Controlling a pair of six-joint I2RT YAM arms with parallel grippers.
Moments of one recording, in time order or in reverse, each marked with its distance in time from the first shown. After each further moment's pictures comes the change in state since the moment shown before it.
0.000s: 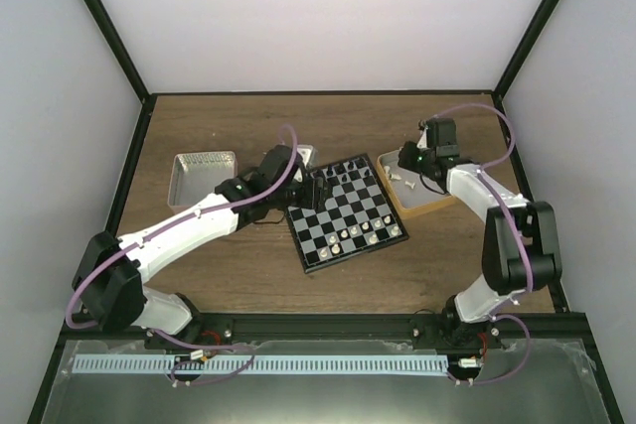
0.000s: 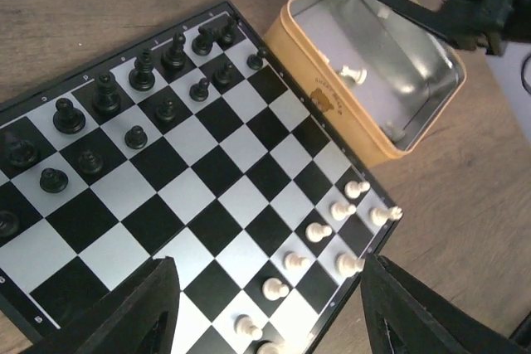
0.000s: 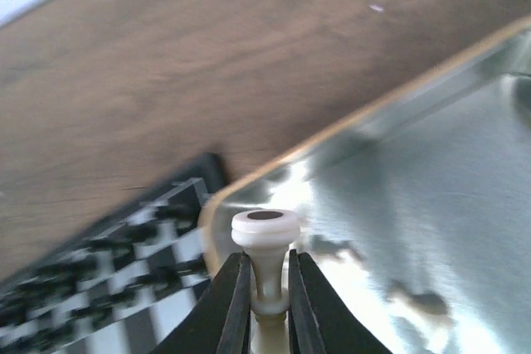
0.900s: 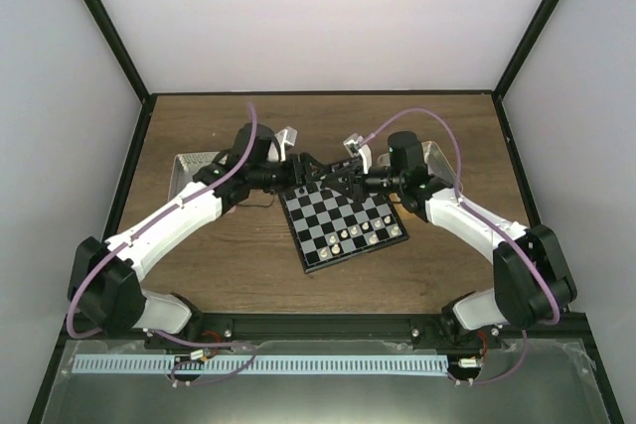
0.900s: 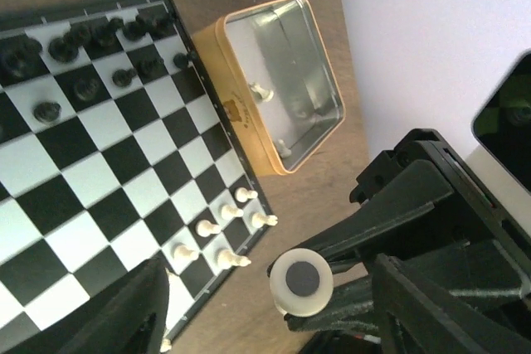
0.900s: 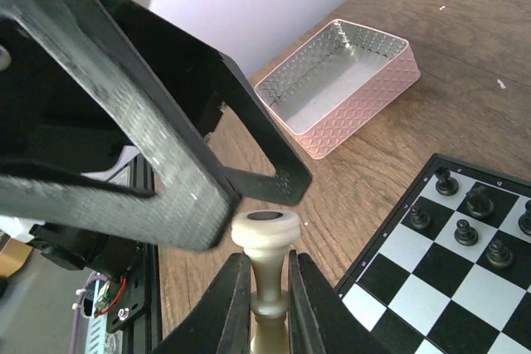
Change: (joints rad) left arm 0.188 -0.024 0.063 0.004 0.364 -0.263; right arm 0.336 -0.203 -0.143 0.314 -0.736 -0.212
